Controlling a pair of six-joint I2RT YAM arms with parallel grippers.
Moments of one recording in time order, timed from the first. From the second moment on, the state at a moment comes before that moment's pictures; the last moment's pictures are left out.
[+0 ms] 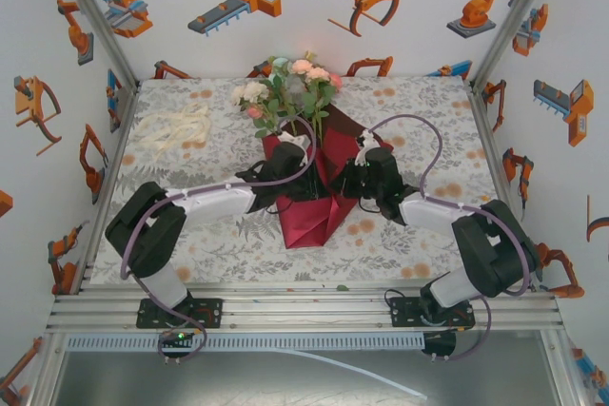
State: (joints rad) left arm -0.86 1.68 1.00 0.03 0.09 -0.76; right arm 0.51 1.49 0.64 0.33 -0.26 0.59
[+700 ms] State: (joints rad) left arm -0.63 1.59 0.86 -0.08 0.00 -0.65; right arm 0.51 1.53 0.65 0.33 -0.31 0.60
